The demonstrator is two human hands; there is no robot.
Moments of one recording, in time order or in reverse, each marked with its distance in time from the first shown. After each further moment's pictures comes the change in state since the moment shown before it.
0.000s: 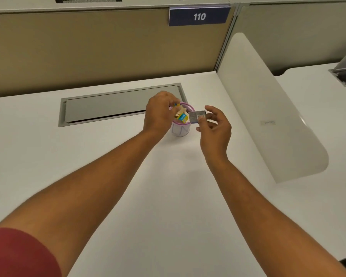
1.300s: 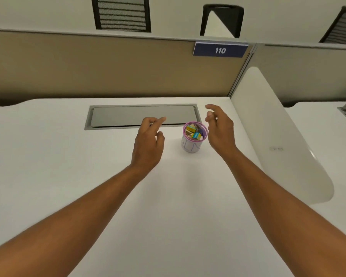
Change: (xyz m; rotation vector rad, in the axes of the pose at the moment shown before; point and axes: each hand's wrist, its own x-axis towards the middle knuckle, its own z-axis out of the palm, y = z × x) left_hand -0.077 -0.034 -0.064 -0.001 0.193 0.014; right_hand 0.039 -0.047 0.021 -0.420 -0.302 -0.321
